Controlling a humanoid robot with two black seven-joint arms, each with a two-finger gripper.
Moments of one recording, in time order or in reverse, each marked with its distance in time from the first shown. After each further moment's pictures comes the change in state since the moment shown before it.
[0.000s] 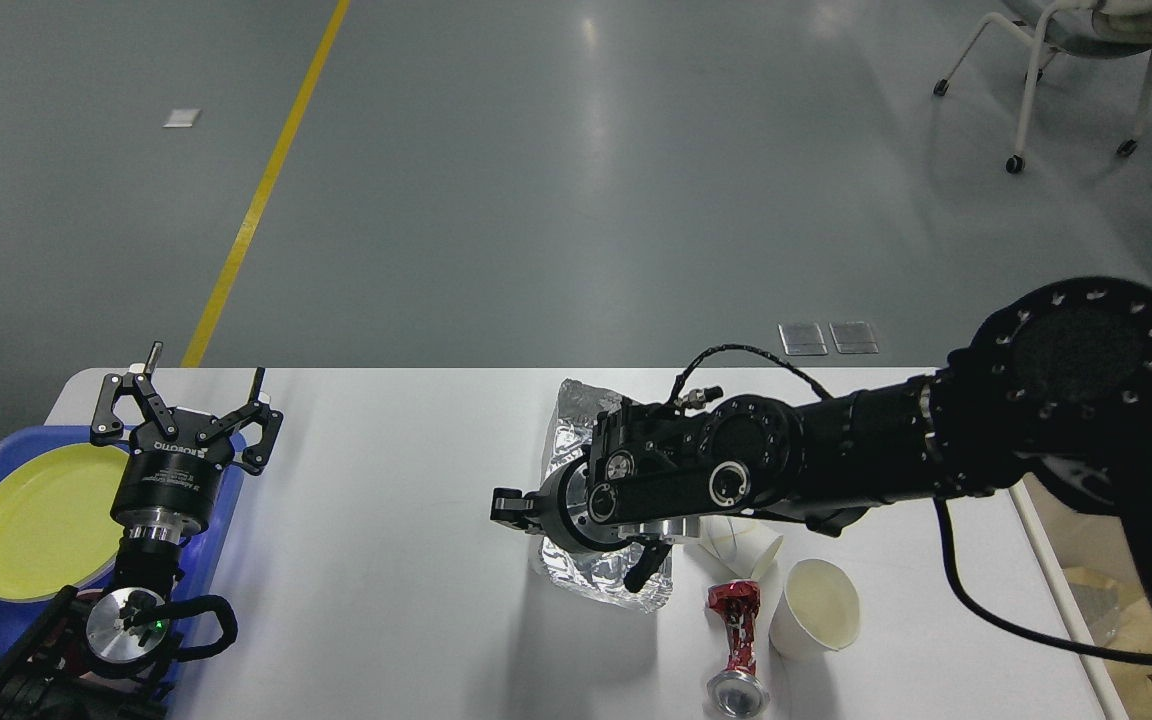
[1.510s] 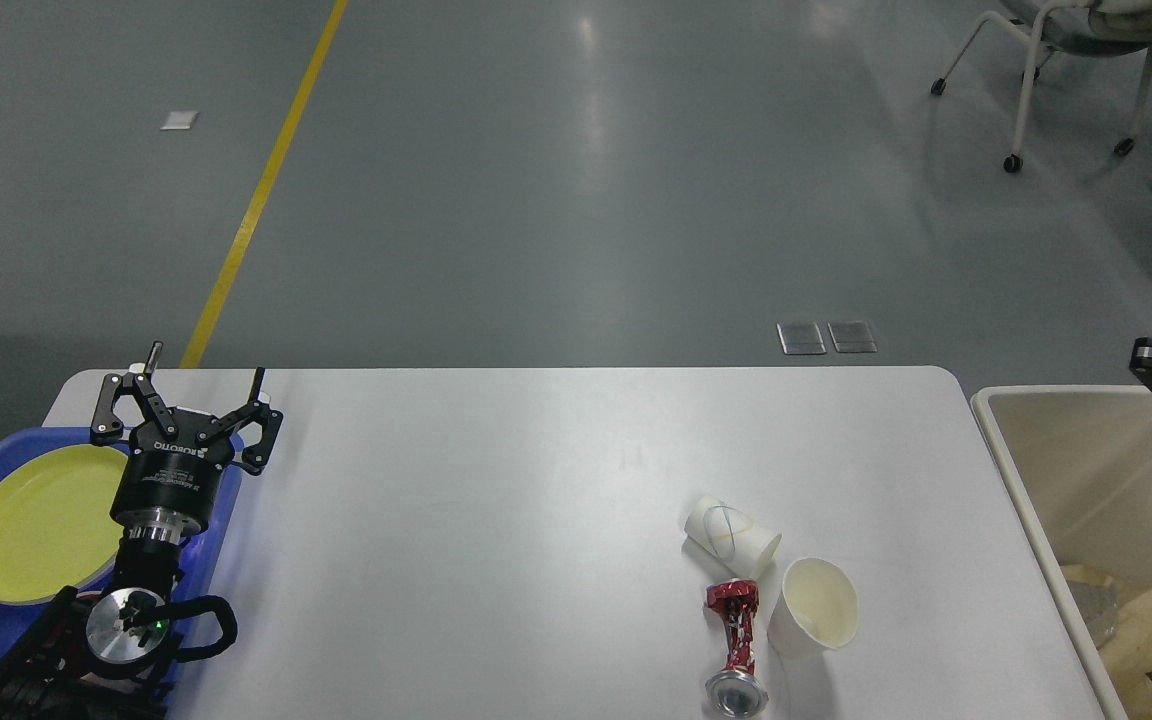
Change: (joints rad) left arm 0.000 0.000 0.000 0.000 0.000 0.000 -0.001; right arm 0.219 -0.837 -0.633 -0.140 -0.076 0.453 0.014
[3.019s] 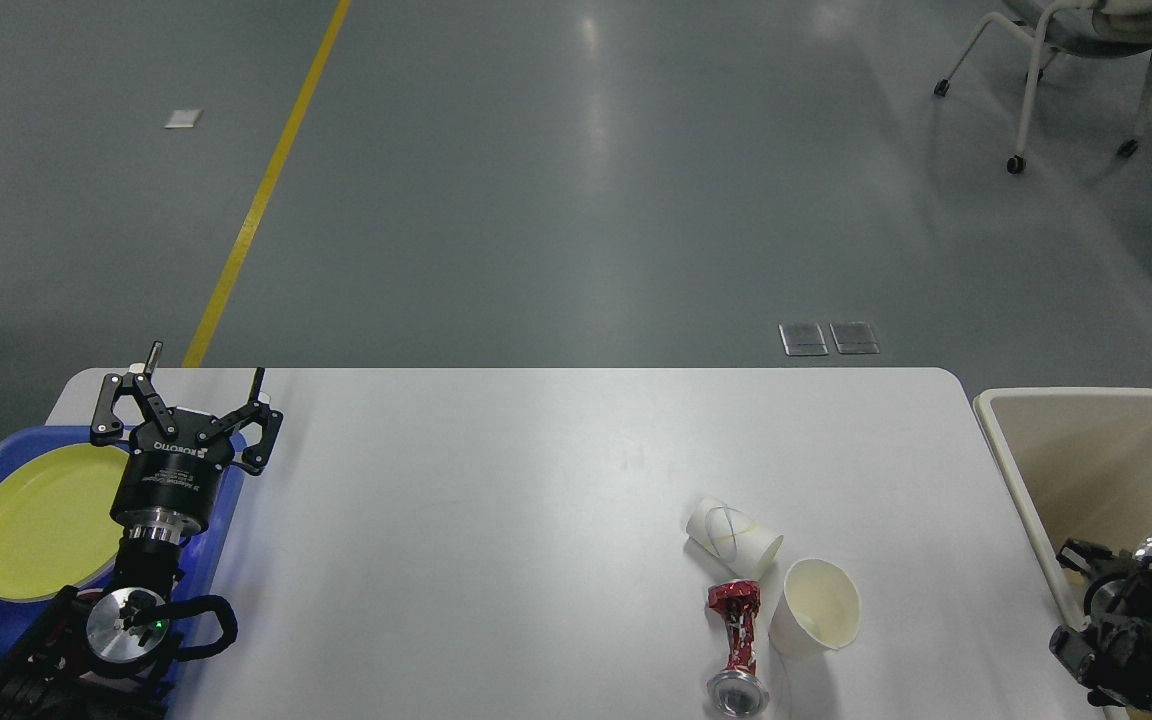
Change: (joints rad) left arm 0.000 0.000 0.000 0.000 0.000 0.000 0.000; right arm -1.276 0.476 0.336 -1.013 0.107 -0.745 0.230
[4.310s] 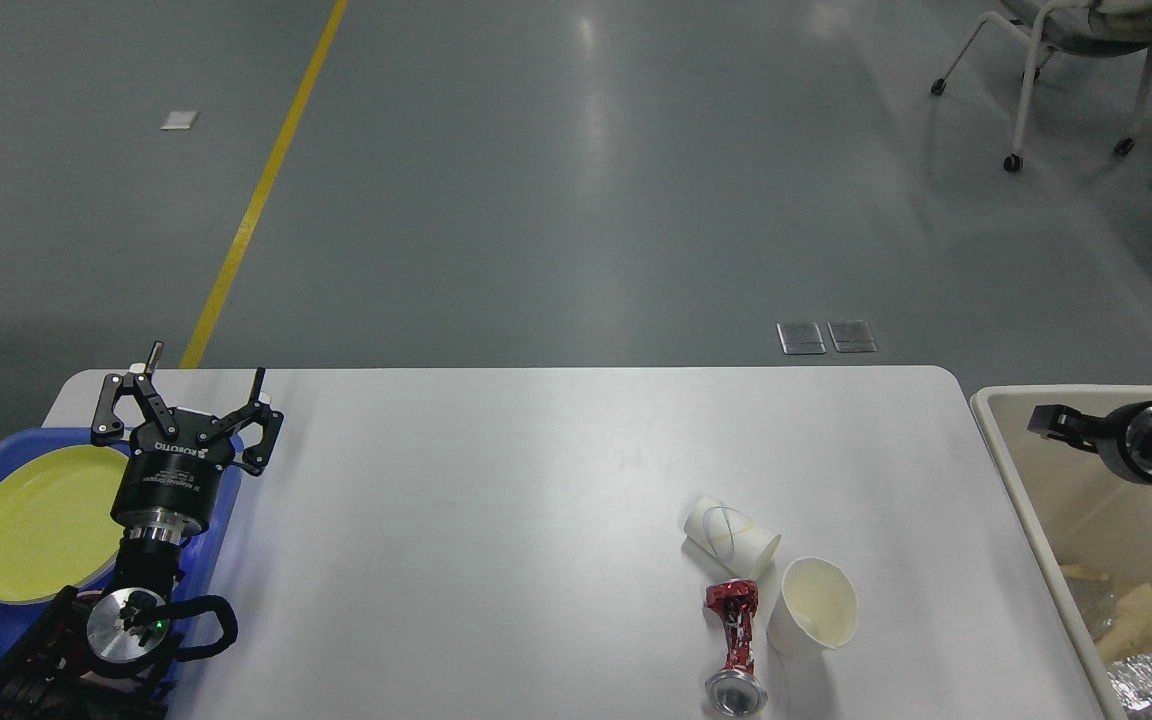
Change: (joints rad) left arm 0.000 -0.001 0.000 0.000 0.000 0.000 0.001; right arm 0.725 -0.229 -0.325 0.565 -0.030 0.478 0.144
